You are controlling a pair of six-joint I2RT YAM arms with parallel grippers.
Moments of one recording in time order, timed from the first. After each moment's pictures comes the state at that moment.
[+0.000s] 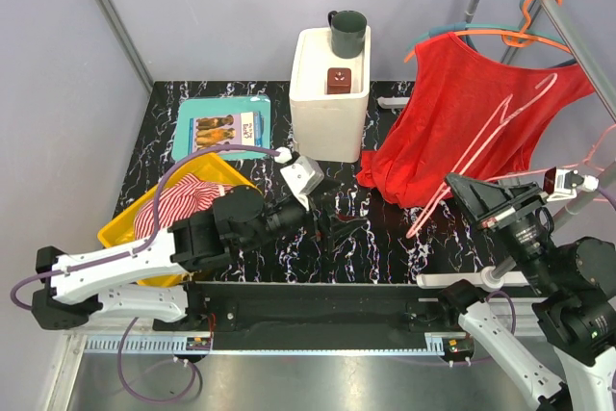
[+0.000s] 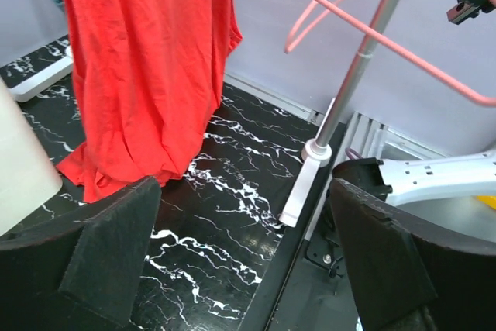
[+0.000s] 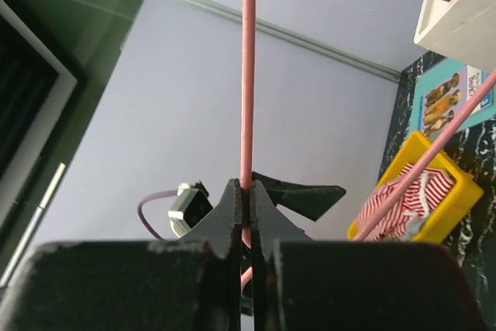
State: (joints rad) left arm -1.30 1.03 1.08 -0.06 -0.18 -0.18; right arm 0.48 0.36 1.10 -0.50 -0.02 1.28
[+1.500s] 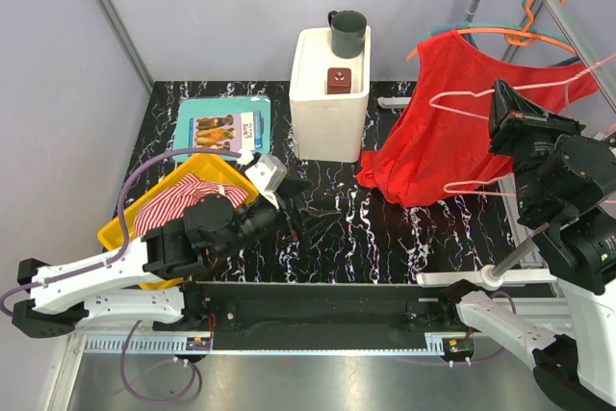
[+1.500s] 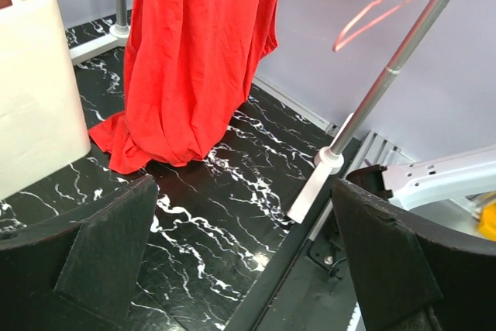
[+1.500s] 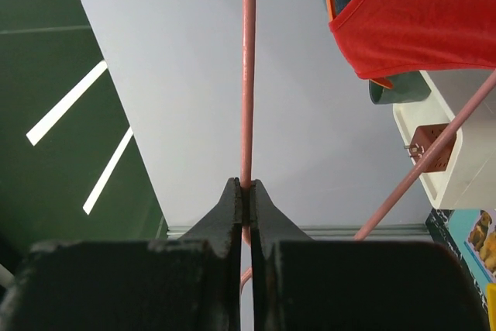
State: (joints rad) left arm -1.30 0.87 1.00 -0.14 -0.32 -0.27; right arm 0.48 0.86 1.61 -0.68 0.64 1.62
